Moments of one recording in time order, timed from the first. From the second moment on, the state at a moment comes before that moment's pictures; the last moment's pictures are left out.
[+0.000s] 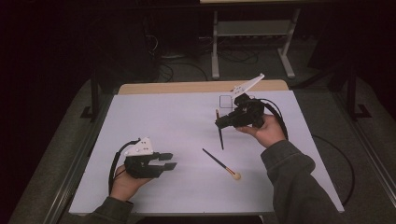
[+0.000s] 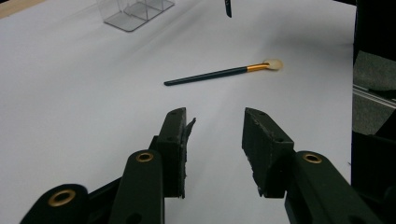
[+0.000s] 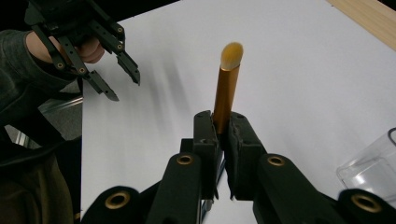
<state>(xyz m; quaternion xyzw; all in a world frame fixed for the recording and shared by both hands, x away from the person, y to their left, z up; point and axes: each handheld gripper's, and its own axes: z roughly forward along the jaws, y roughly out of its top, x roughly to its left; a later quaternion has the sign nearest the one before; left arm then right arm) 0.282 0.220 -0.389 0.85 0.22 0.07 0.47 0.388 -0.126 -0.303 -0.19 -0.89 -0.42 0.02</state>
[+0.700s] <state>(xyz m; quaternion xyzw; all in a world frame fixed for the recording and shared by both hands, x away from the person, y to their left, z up) 0.282 0.228 -0.388 0.85 0.23 0.08 0.47 0.409 -0.130 -0.290 -0.20 -0.89 -0.41 0.01</state>
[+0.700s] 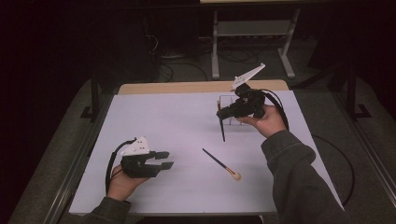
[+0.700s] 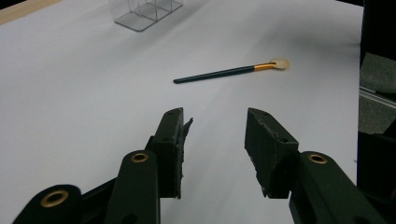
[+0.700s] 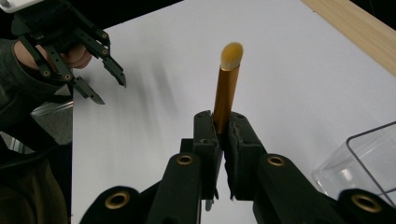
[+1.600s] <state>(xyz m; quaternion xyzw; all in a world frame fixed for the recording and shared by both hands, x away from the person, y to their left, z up) 0.282 0.237 -0.385 0.85 0.23 0.09 0.47 0.446 -0.133 -0.266 -0.21 -0.89 -0.41 0.00</state>
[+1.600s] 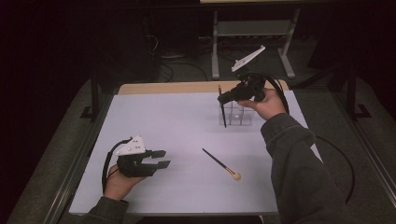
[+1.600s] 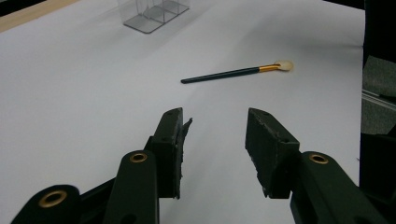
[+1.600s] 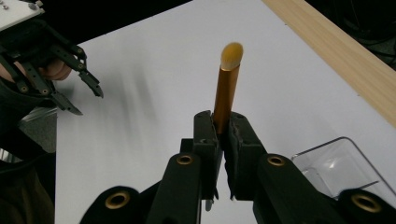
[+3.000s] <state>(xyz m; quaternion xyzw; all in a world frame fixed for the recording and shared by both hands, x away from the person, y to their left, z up) 0.283 0.251 -0.381 0.84 0.24 0.09 0.47 0.501 -0.140 -0.232 -0.25 -0.88 -0.41 -0.04</state>
